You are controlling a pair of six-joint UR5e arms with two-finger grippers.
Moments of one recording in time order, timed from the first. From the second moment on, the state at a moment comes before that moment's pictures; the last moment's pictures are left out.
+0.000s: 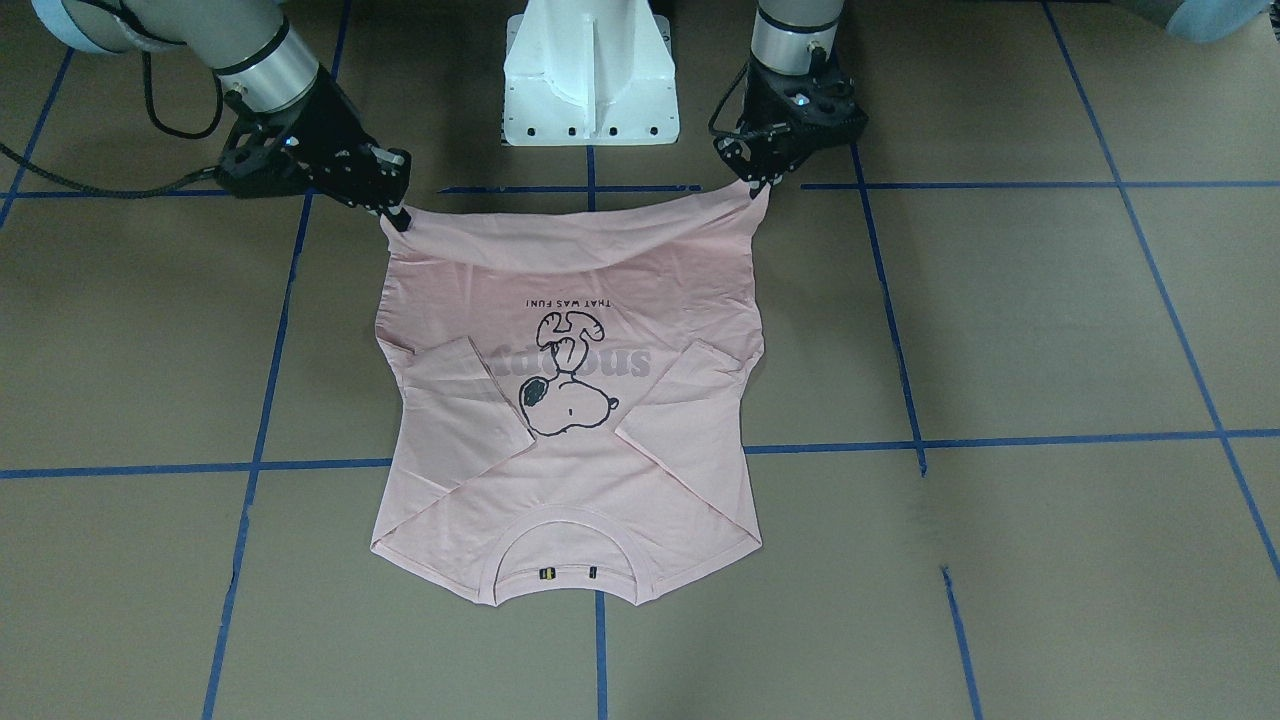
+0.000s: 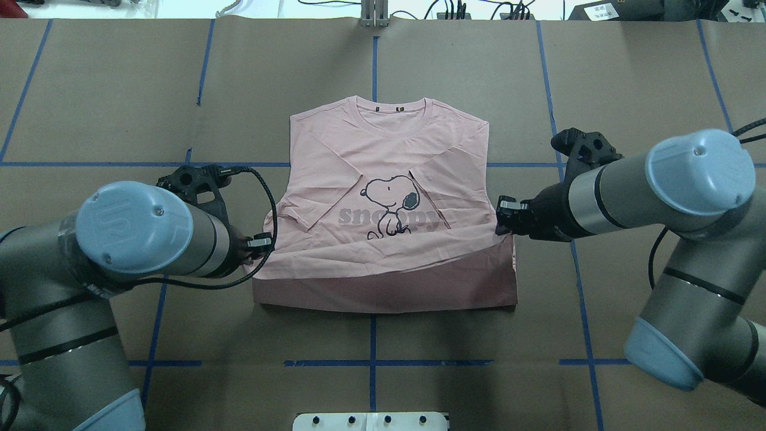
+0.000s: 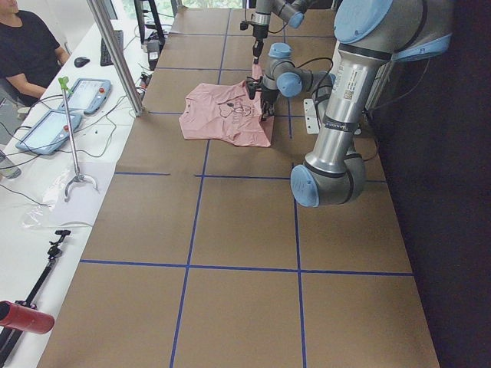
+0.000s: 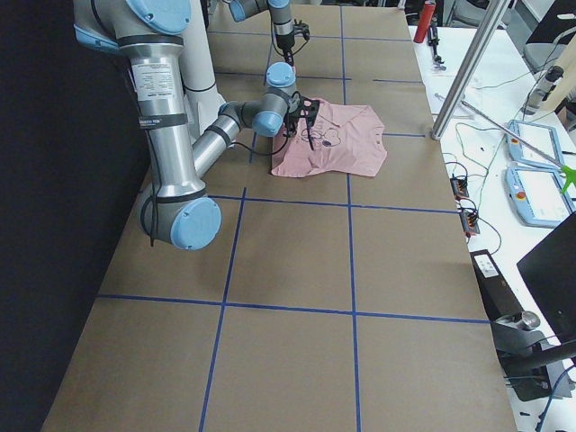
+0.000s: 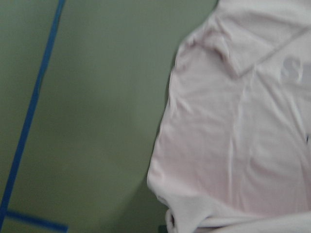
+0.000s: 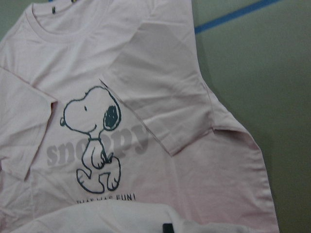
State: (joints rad) left arm -0.49 -1.99 -2.10 -1.44 -1.72 -1.52; right arm 0.66 -1.32 2.04 -1.24 1.97 1.52
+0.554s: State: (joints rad) left arm -0.69 -2.10 -1.75 -1.74 -1.76 -1.51; right arm 0.81 -1.08 1.71 -1.23 1.98 1.46
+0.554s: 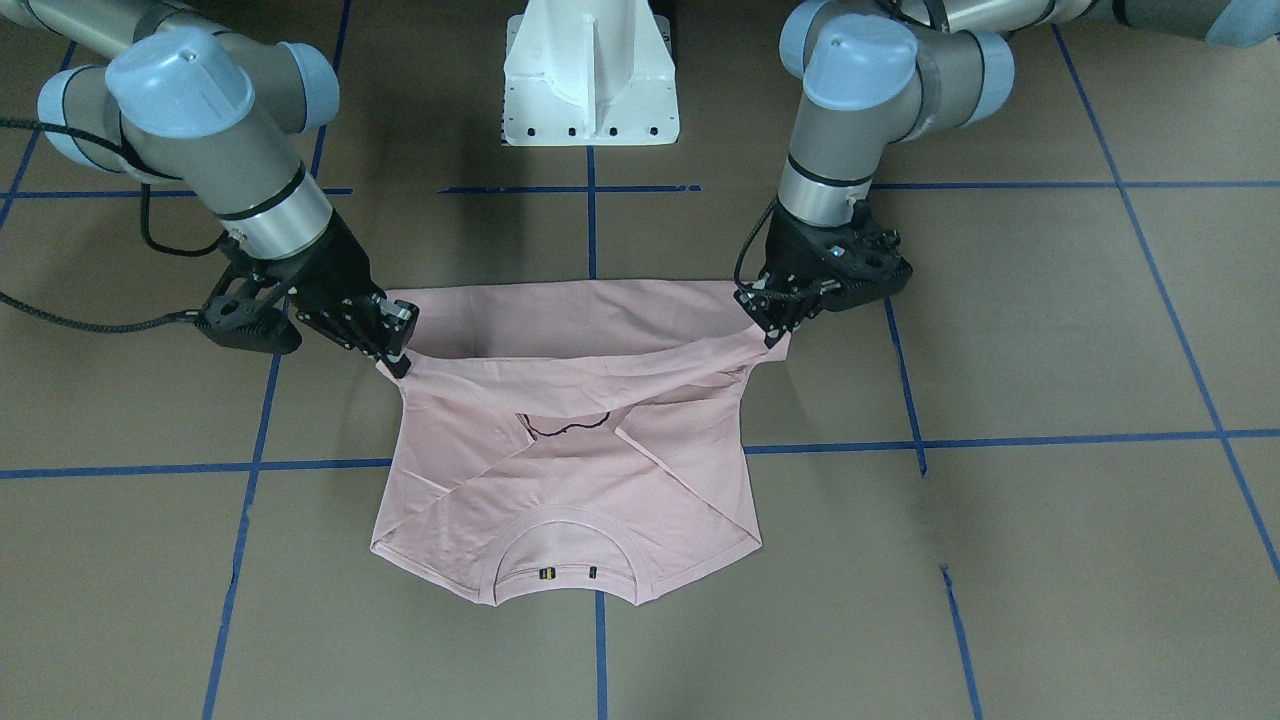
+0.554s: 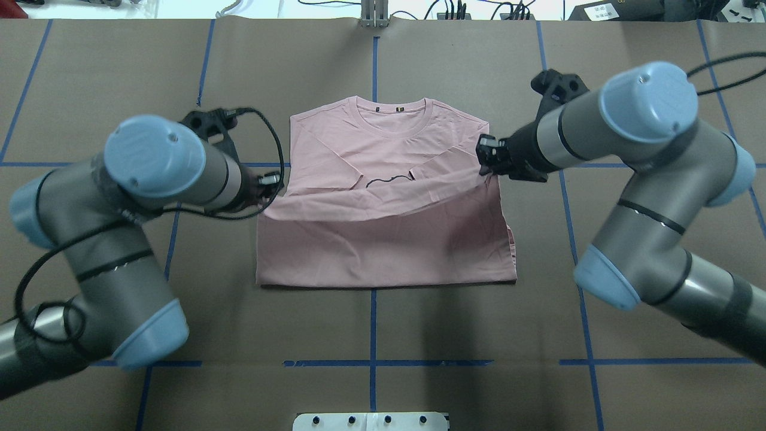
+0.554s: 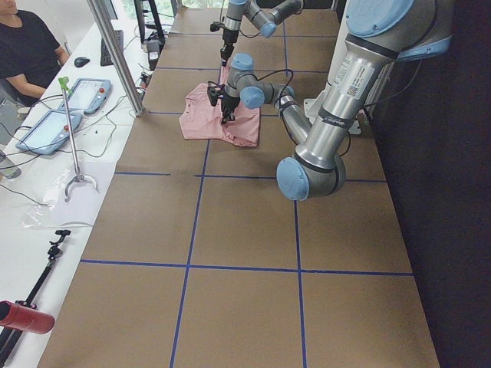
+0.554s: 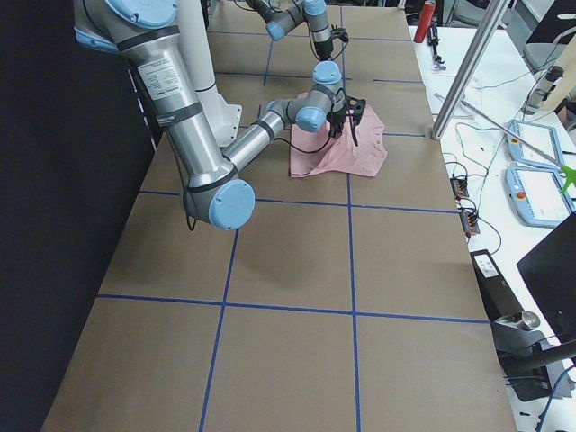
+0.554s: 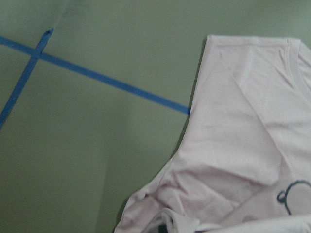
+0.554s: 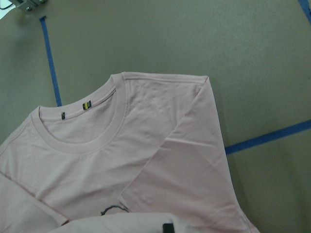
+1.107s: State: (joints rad) left arm -0.75 -2.19 -1.49 -1.92 -1.76 -1.47; right arm 0.88 -0.95 1.44 -1.20 2.00 1.41
